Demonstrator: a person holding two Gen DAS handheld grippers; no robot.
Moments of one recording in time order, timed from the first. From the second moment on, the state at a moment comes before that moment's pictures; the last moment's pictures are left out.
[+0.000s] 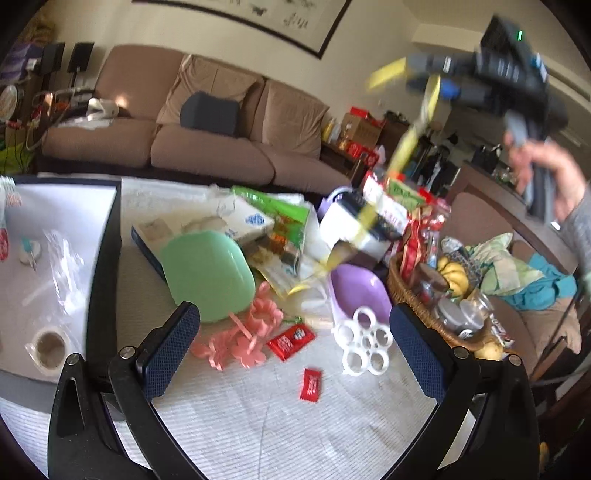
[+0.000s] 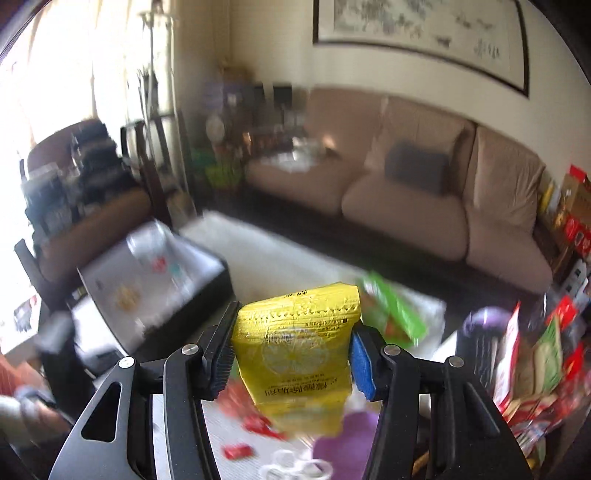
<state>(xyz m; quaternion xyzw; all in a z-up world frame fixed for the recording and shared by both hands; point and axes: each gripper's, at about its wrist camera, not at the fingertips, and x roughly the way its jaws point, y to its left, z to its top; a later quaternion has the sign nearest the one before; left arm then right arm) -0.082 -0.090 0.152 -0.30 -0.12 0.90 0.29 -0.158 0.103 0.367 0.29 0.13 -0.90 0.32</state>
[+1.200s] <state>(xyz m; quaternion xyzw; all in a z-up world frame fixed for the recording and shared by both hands) -0.124 -0.298 0.228 -0.37 -0.12 0.91 0.15 -0.206 -0.175 0.459 0.32 0.04 -0.89 0.32</state>
